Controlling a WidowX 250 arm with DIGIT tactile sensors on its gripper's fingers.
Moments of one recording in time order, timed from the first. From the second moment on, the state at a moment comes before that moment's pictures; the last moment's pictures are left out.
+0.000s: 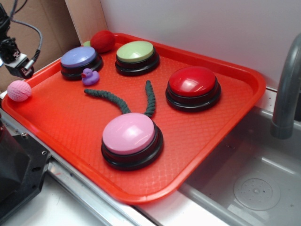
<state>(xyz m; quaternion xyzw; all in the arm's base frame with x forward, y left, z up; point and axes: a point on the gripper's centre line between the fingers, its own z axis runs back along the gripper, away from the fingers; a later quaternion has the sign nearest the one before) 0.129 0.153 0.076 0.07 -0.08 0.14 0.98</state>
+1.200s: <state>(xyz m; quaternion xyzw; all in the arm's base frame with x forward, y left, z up) 0.132 0.171 0.023 0.08 -0.03 0.15 0.99</state>
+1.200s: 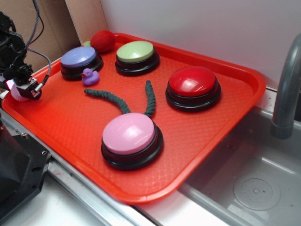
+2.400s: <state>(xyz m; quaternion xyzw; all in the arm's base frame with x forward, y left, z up) 0.159 0.024 0.156 -0.01 0.02 0.05 1.00</state>
